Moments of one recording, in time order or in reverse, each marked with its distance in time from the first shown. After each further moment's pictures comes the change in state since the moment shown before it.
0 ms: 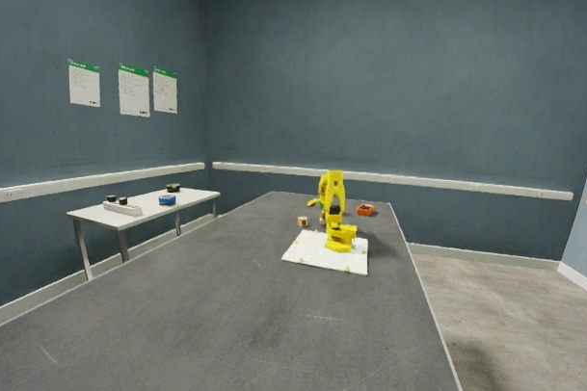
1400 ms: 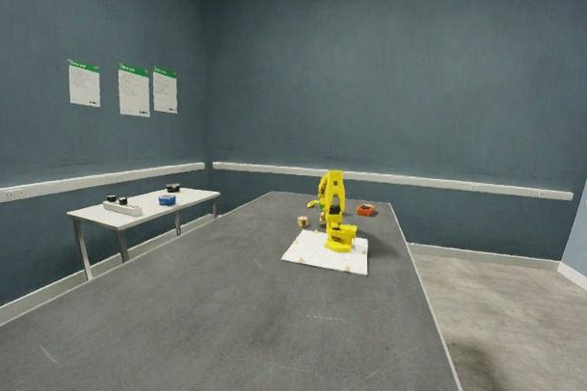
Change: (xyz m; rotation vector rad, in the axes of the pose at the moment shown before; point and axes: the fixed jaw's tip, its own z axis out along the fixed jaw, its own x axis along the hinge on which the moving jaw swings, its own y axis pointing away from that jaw) arm 0.000 -0.001 0.007 0.004 0.000 0.000
